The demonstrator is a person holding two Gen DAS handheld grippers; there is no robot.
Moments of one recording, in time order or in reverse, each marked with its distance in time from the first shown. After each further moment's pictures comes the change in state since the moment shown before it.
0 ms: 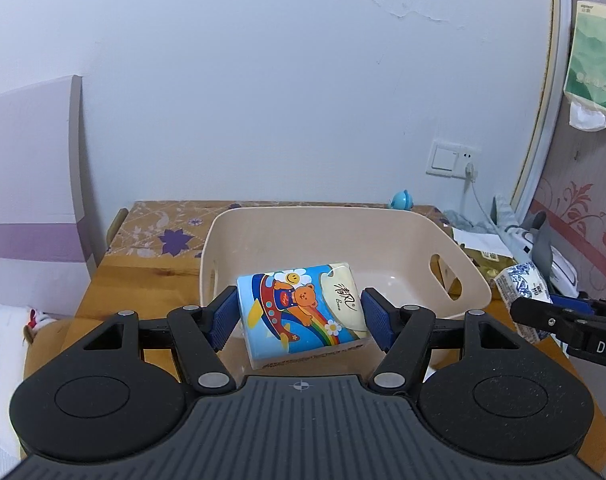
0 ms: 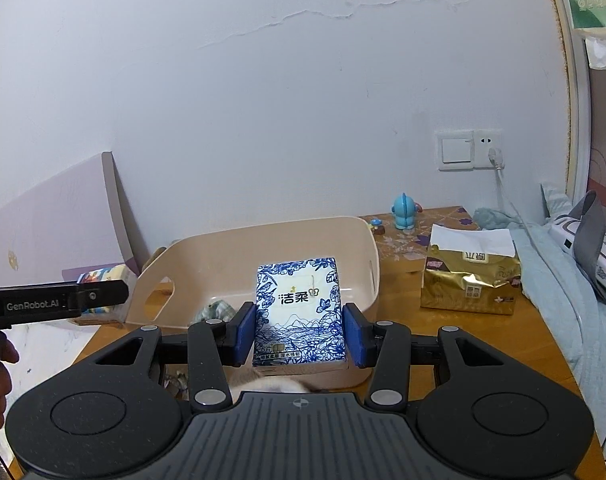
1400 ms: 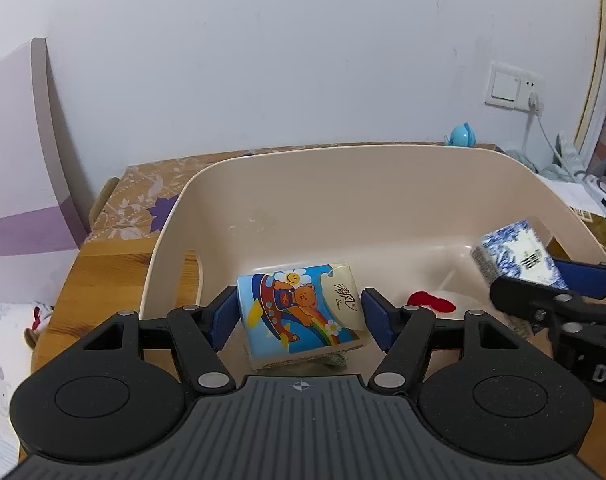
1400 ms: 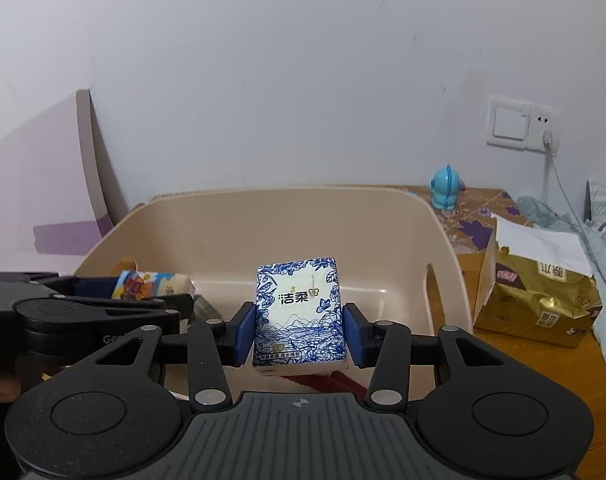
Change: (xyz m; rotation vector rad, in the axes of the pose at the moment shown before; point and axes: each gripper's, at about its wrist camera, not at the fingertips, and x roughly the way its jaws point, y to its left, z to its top) left arm 0.155 -0.001 0.004 0.071 0.179 0.130; right arm 0.134 0.021 0.017 -0.087 0.156 -0.019
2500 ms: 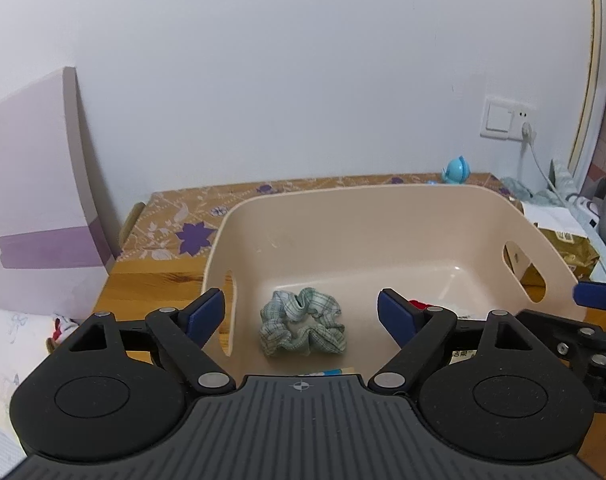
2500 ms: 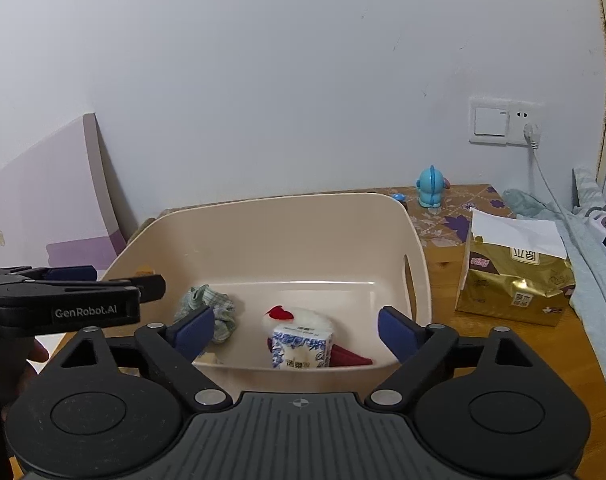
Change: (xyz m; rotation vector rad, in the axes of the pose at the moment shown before) left arm -0.064 0.007 0.005 -0.014 -0.084 0.025; right arm -0.049 -0.013 -0.004 0.055 -0.030 0.026
